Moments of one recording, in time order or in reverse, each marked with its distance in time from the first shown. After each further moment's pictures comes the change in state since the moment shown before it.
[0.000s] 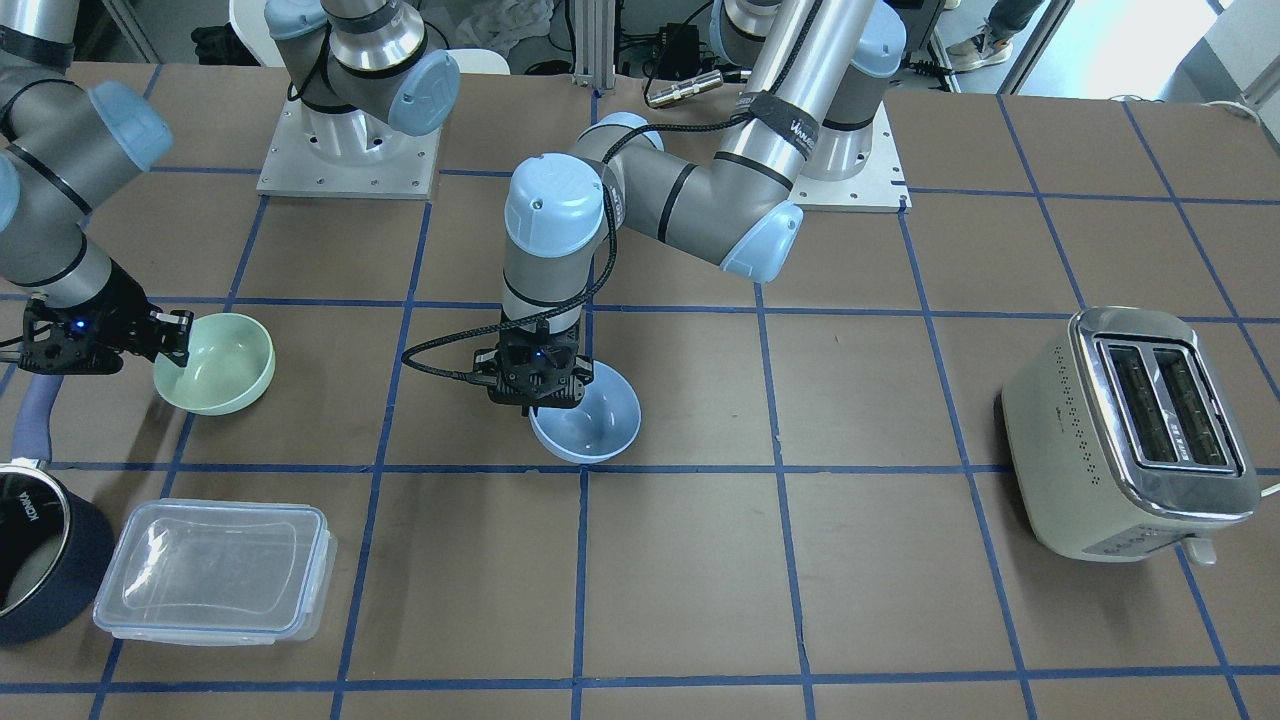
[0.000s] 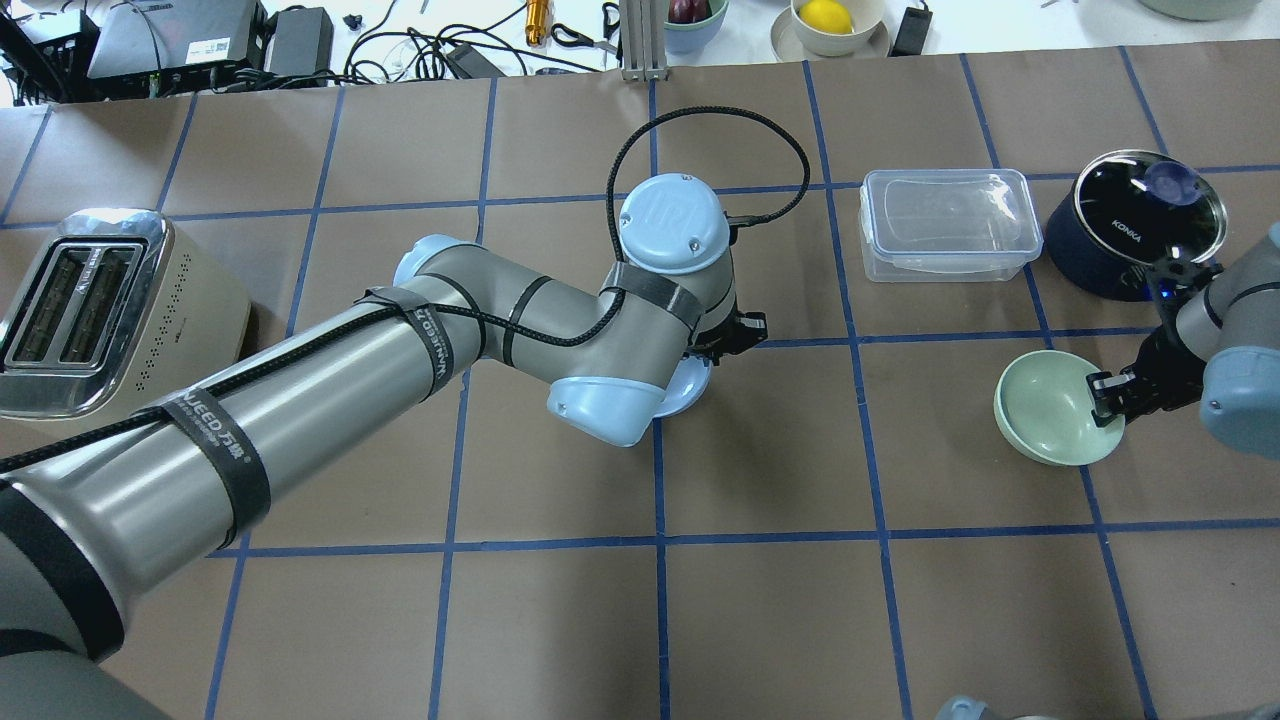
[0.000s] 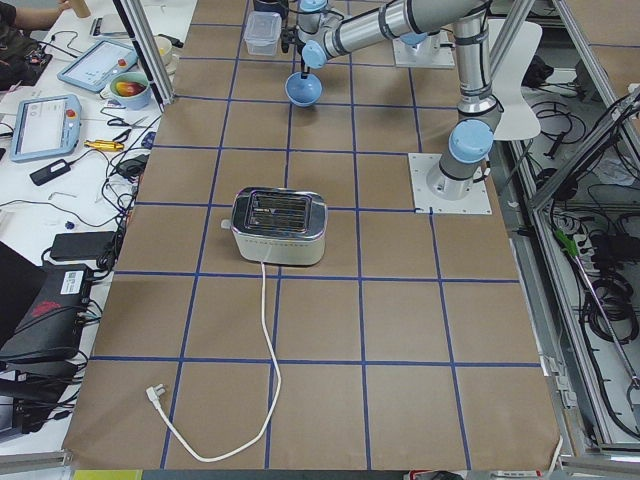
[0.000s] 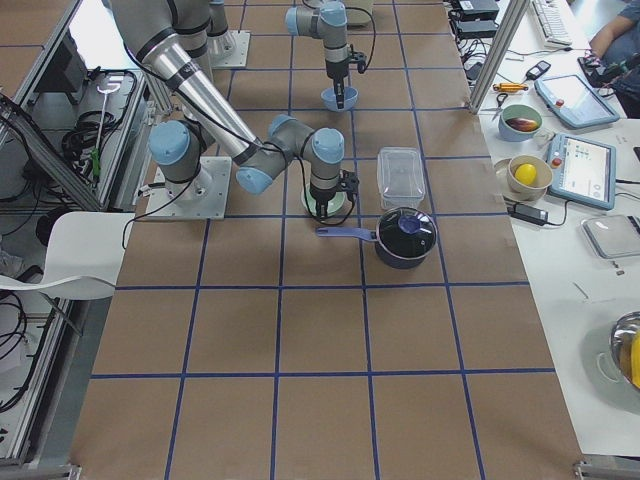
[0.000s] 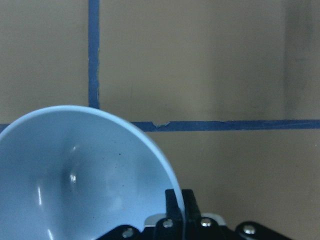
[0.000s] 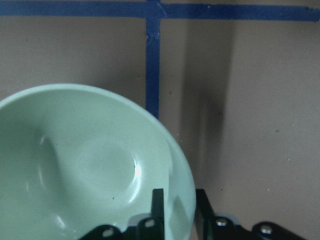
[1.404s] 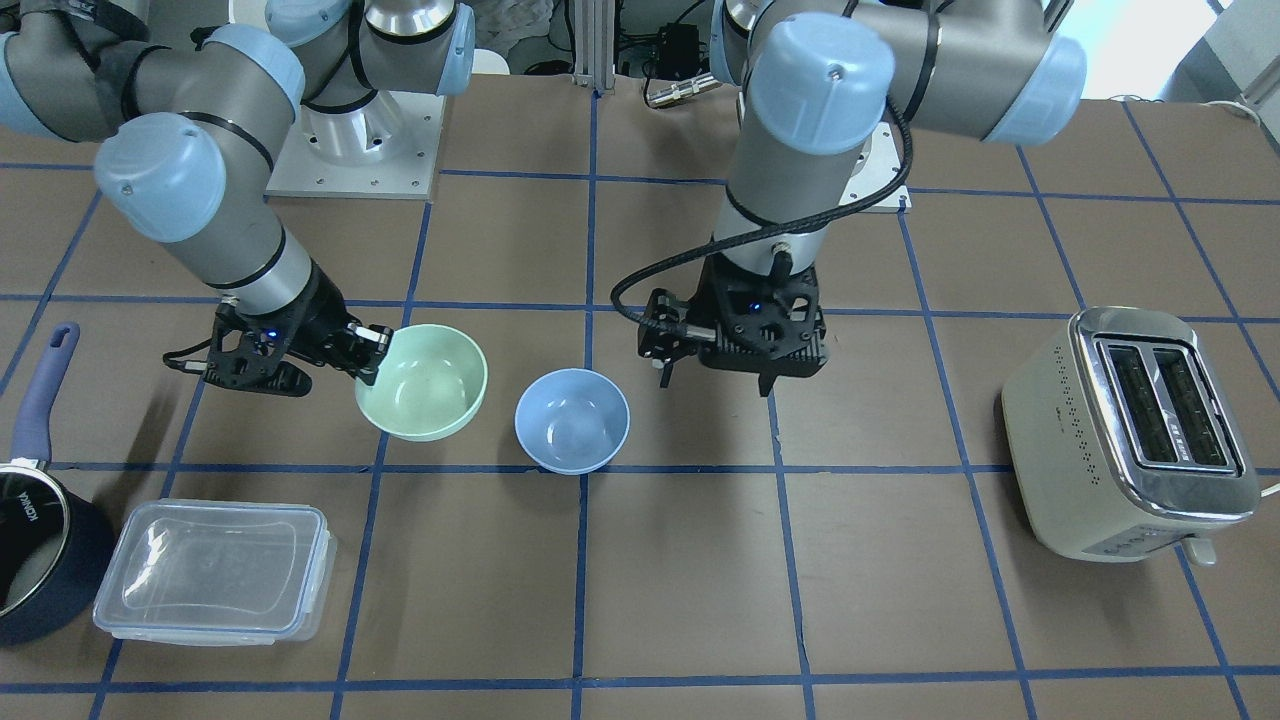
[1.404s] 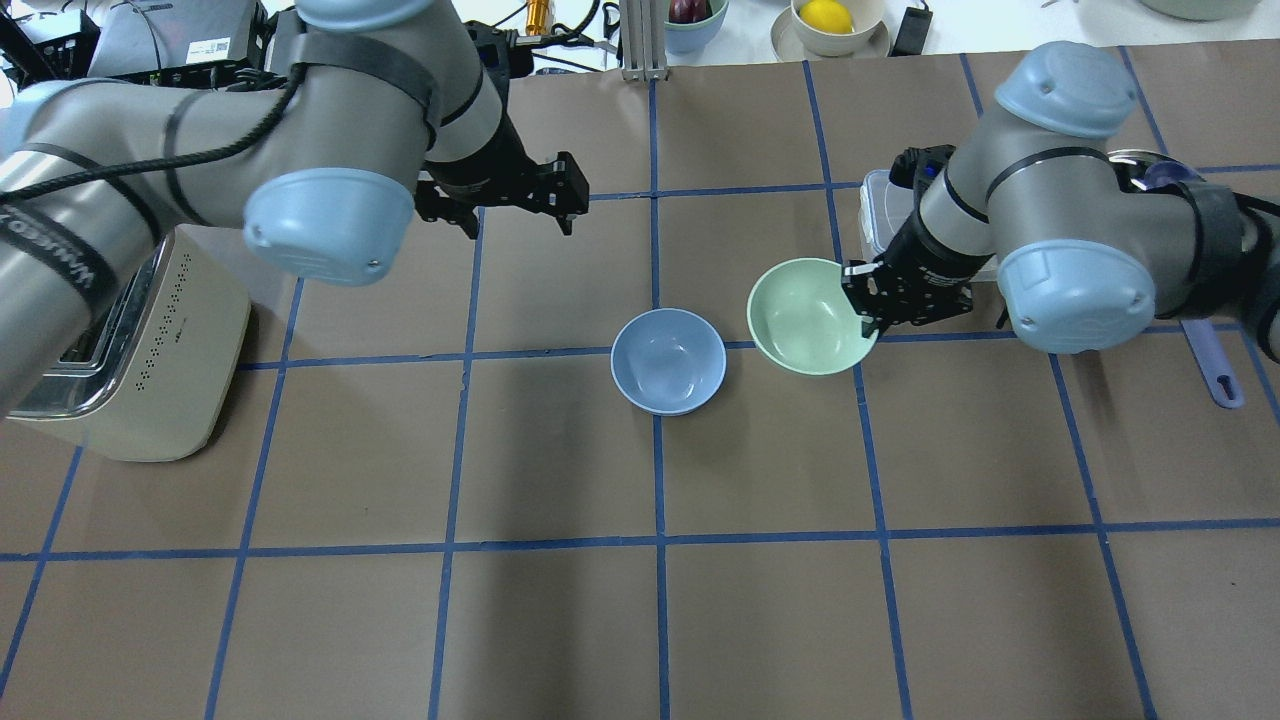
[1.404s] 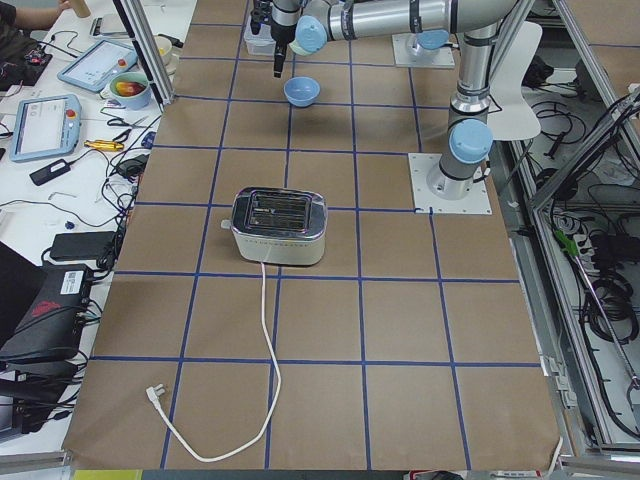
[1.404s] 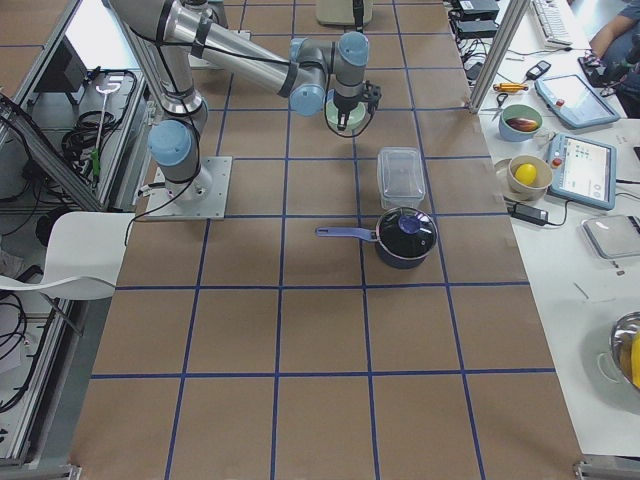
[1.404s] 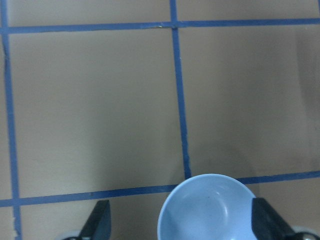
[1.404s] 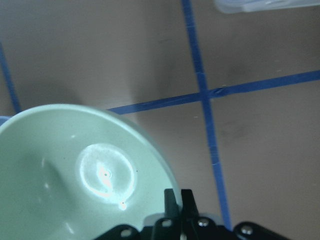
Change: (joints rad) left arm 0.326 0.310 0.110 -0.446 0.005 0.386; right arm 0.560 -0.019 -0.273 0.273 0.225 0.778
